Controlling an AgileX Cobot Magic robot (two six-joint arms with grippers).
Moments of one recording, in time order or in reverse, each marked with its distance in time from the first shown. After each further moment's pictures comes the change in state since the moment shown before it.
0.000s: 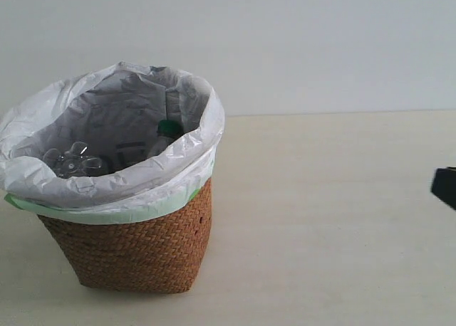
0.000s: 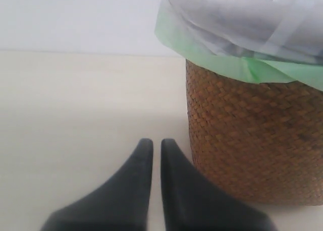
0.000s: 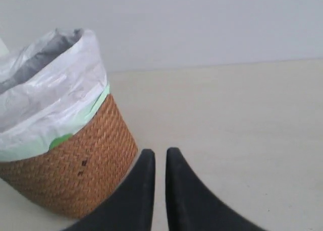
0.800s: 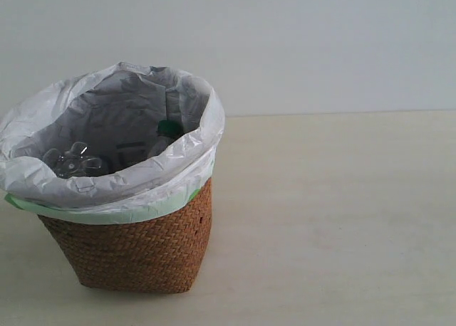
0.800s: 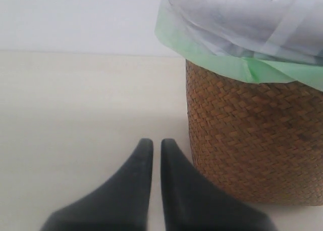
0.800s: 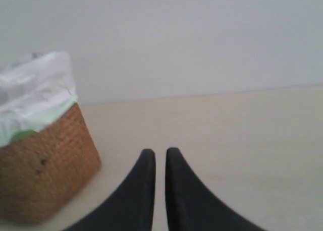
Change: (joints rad) left arm 0.000 0.000 0.000 0.000 0.000 0.000; right arm -0.118 -0.480 0.288 0.004 0.018 -0.081
